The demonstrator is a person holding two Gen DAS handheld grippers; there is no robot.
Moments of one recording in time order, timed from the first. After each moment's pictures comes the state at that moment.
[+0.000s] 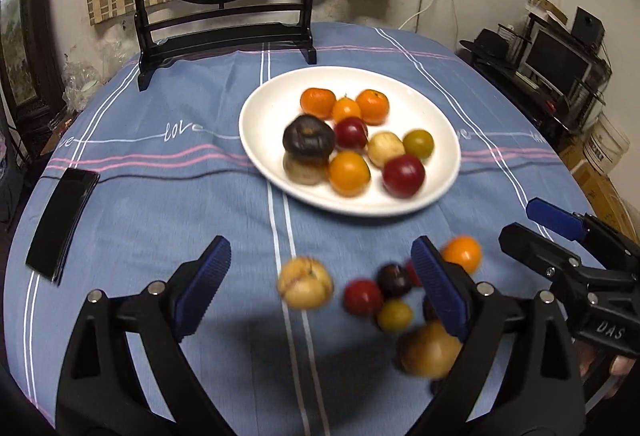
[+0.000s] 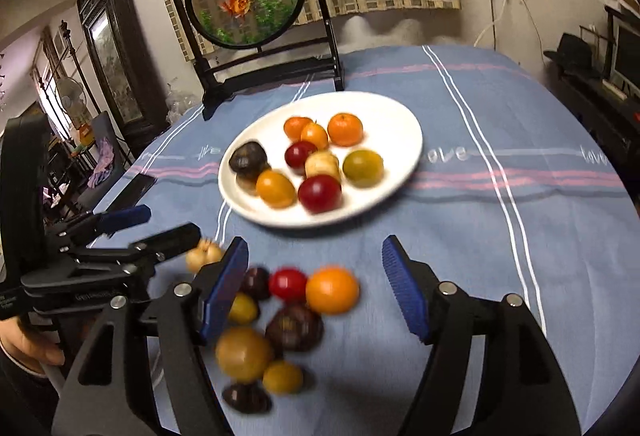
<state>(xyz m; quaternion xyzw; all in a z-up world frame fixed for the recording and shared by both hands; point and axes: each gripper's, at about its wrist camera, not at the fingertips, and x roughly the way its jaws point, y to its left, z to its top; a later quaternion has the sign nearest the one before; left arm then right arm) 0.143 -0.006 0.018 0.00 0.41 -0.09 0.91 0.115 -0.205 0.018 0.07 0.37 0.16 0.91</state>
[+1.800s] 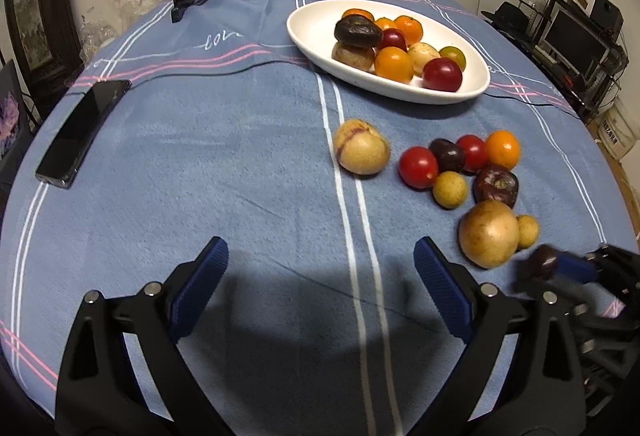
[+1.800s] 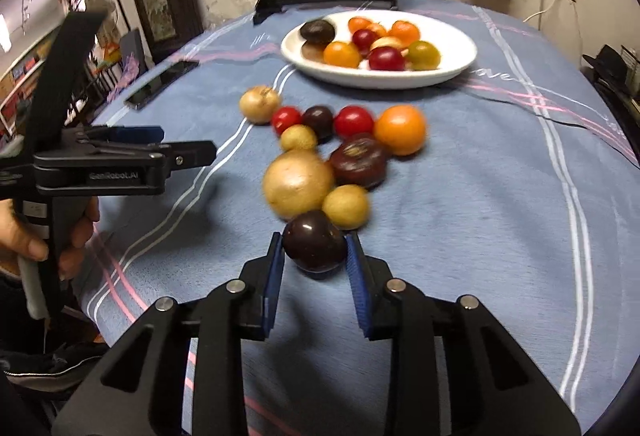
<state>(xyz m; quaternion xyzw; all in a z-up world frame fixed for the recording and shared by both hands) 0.095 0.031 -0.030 0.00 0.46 -0.06 0.88 0.039 -0.178 -0.026 -0.02 0.43 0.22 0.88</state>
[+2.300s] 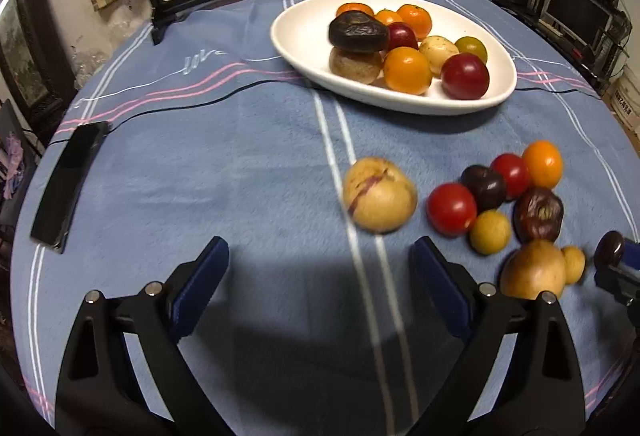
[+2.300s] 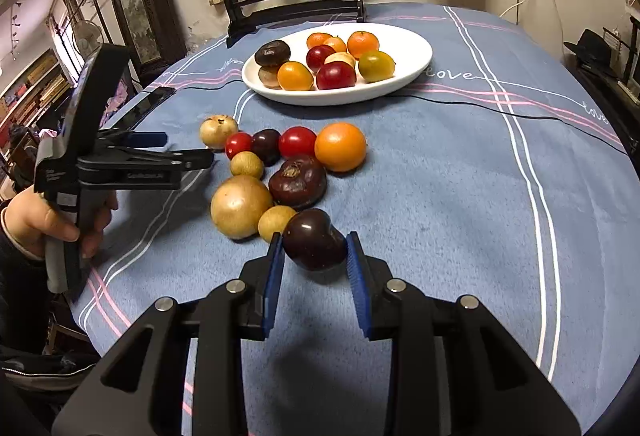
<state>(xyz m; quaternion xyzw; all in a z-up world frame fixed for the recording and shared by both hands) 0.147 0.017 -0.045 0.05 0.47 -0.06 0.88 0.054 -0.208 -0.025 0.01 0.42 0.20 0.88</state>
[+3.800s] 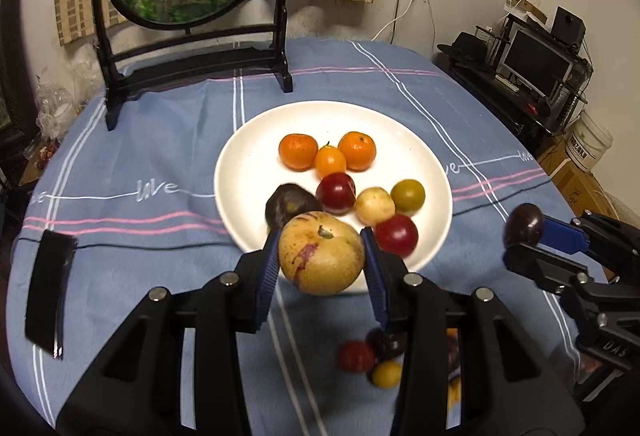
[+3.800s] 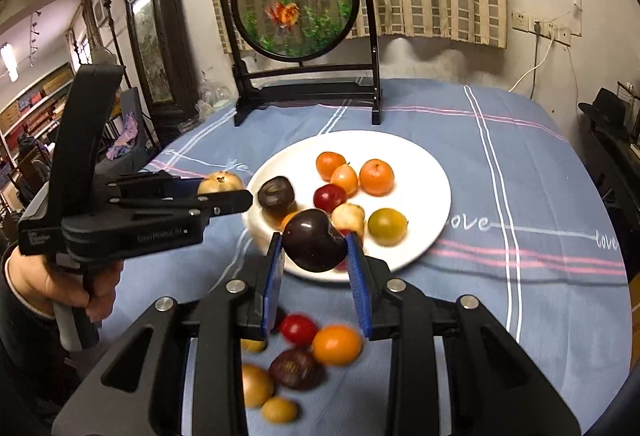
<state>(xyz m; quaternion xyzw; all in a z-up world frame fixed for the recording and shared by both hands) 0.218 -0.011 0.038 0.00 0.41 -0.14 0.90 0.159 -0.187 0.055 0.00 0.34 0.22 0.91</state>
